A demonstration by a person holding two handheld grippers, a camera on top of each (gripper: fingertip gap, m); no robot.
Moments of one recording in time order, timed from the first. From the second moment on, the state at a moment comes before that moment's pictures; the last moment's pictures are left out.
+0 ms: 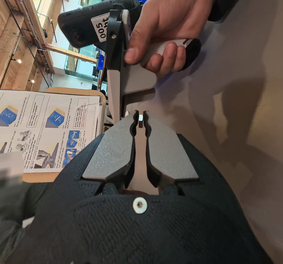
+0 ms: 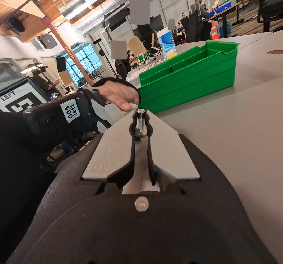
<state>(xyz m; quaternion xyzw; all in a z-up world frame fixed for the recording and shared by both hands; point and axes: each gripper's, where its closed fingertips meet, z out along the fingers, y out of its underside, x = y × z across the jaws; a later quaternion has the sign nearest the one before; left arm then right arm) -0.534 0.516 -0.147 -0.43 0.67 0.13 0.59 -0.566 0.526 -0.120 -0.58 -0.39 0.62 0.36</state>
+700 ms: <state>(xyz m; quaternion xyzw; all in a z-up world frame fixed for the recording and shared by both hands) -0.528 0.546 -0.147 -0.68 0.40 -0.36 0.50 -0.549 0.556 -0.115 -0.60 -0.39 0.50 0.49</state>
